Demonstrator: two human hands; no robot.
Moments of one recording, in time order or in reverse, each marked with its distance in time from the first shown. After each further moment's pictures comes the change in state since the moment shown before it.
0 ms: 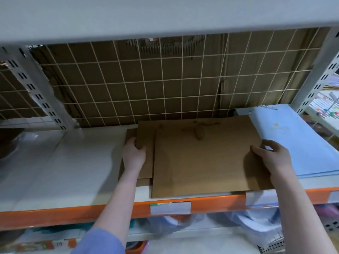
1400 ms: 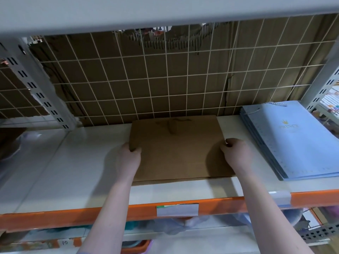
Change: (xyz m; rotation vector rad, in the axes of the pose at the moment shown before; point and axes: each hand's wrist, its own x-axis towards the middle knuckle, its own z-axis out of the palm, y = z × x) left_hand -0.017 0.000 -0.034 0.102 -0.066 -0.044; right_hand -0.015 -0.004 0.093 -0.504 -0.095 -0.229
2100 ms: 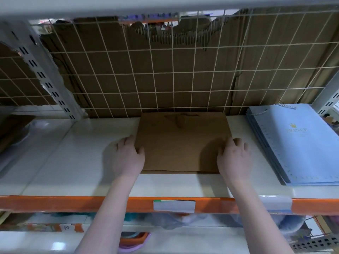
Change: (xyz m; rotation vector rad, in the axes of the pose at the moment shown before) left_hand -0.014 -0.006 0.000 0.418 0.137 0.138; right_hand -0.024 0.000 0.009 -0.426 0.143 -0.244
